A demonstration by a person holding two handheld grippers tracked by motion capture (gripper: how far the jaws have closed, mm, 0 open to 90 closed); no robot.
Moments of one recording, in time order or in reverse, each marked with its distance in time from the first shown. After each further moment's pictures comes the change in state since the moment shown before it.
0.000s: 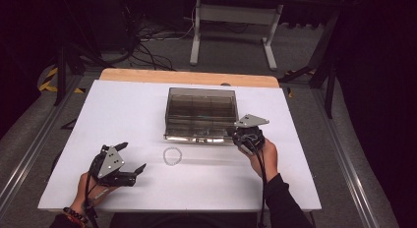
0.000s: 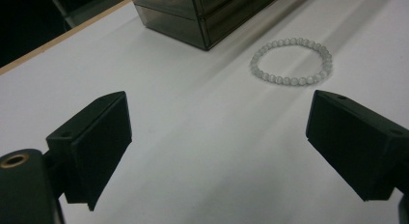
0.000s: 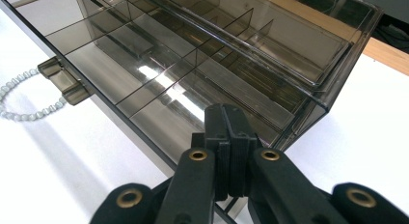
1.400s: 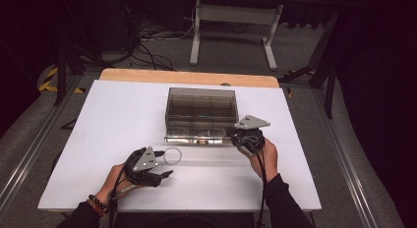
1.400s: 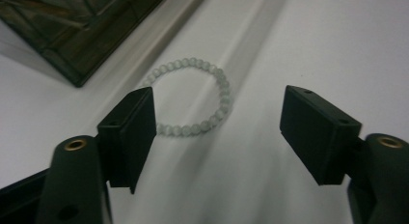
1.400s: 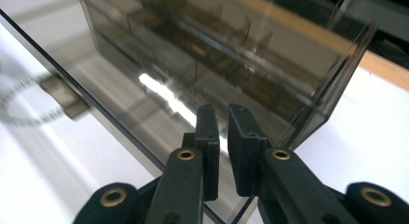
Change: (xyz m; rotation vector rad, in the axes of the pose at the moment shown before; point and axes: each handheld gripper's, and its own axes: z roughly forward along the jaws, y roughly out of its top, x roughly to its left) left arm -0.037 0.040 0.061 0.132 -0.307 0.123; right arm 0.001 -0.002 -0.004 -0.065 -0.002 -0.019
